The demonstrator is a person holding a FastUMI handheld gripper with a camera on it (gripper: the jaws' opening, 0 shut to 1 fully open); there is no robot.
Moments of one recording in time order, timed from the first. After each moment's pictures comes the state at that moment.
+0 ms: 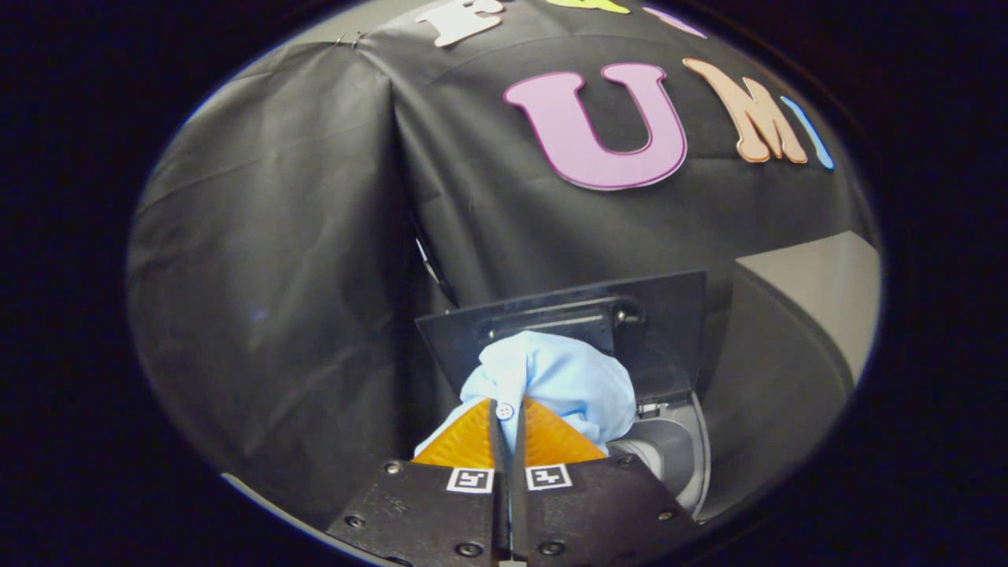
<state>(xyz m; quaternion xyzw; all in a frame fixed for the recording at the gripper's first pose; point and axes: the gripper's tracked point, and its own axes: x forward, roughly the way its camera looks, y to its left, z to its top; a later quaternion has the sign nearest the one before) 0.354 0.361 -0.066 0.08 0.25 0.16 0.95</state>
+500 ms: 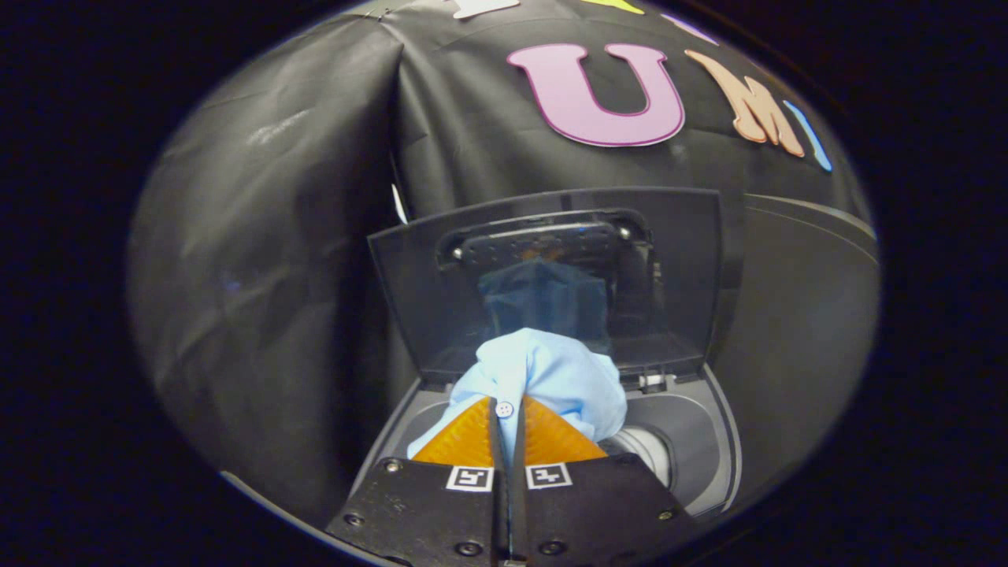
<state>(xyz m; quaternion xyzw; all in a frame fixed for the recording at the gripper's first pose) 0.366 0.351 -0.164 0.05 0.23 0.10 0.97</state>
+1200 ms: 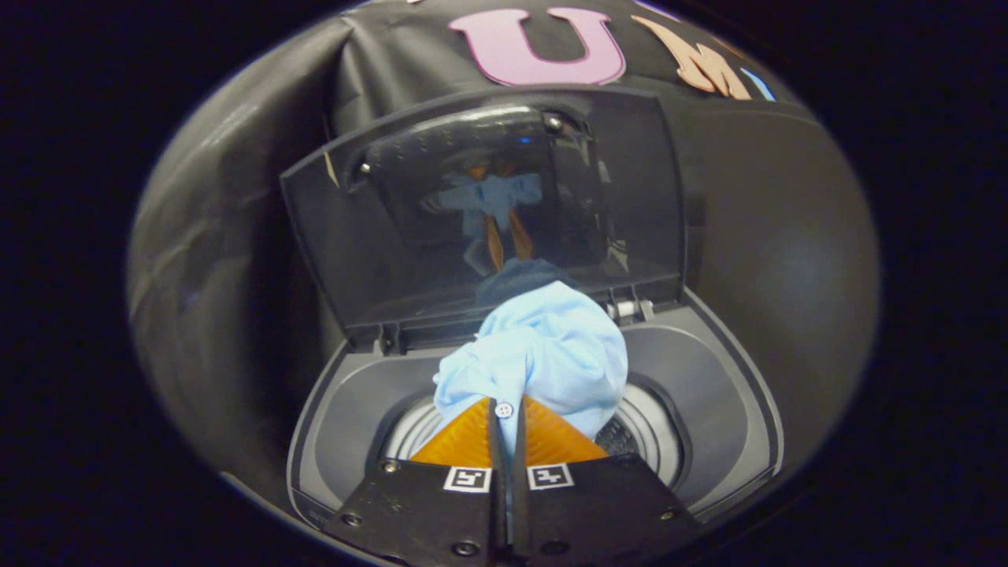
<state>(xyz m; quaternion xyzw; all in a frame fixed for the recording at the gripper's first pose) 0.360 0.319 -0.262 0.07 0.32 0.02 0.95</state>
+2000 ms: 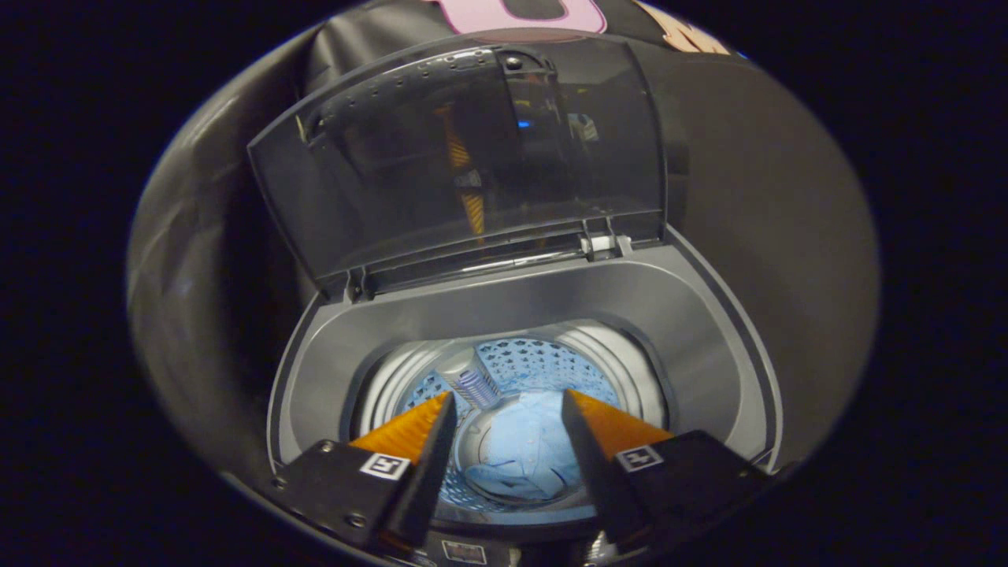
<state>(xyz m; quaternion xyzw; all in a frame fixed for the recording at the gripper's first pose) 0.331 0.303 -0.280 0.05 0.39 0.03 0.92</state>
